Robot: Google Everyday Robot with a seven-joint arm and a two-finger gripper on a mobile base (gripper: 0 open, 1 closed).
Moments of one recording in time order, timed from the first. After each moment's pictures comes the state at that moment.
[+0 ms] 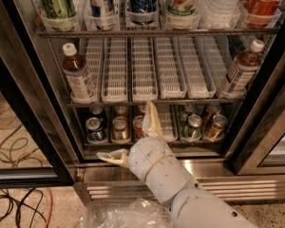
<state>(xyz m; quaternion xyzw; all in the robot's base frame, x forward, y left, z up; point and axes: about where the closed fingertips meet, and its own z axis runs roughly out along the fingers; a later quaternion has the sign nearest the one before) 0.470 0.032 0.829 -0.38 0.62 0.01 0.69</state>
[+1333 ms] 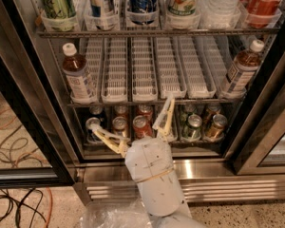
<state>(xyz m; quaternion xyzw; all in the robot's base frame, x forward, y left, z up) 0.454 0.007 0.910 -0.18 0.48 -0.02 0.86</state>
